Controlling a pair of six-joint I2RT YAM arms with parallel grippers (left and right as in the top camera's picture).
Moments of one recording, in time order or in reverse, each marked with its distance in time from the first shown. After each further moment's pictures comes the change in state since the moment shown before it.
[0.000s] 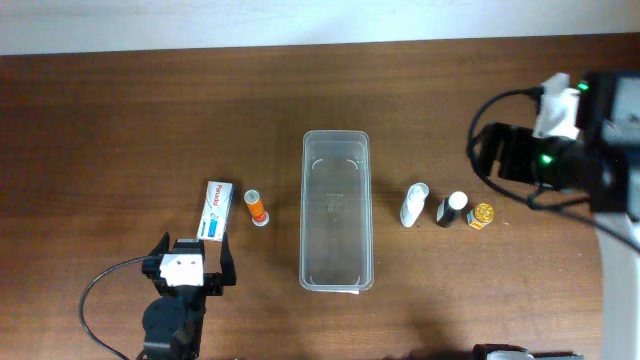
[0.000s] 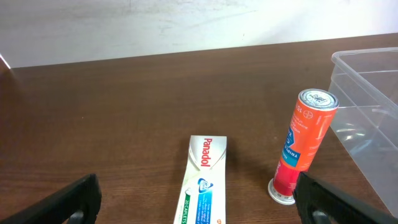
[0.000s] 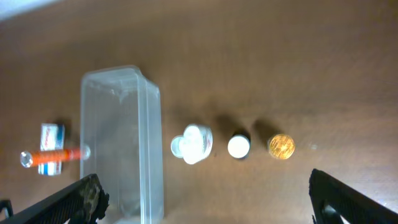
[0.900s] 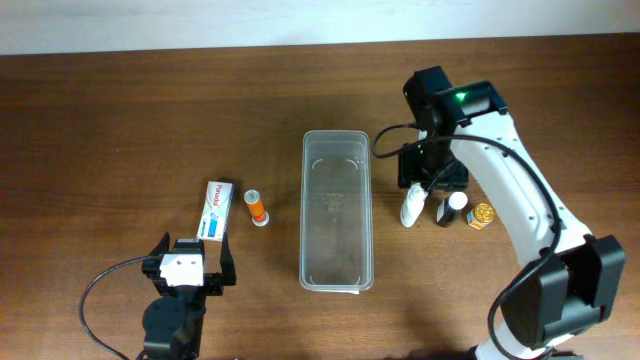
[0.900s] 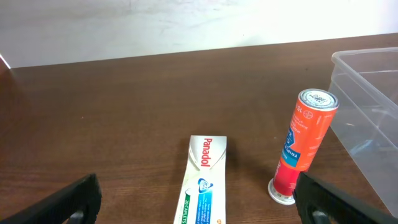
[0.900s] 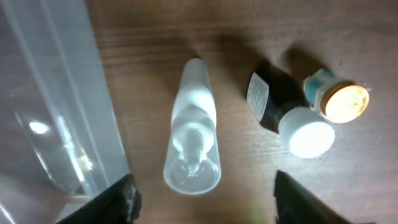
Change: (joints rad) left arm 0.000 0.000 0.000 0.000 0.000 0.000; right arm 0.346 0.431 -0.068 -0.031 0.248 0.242
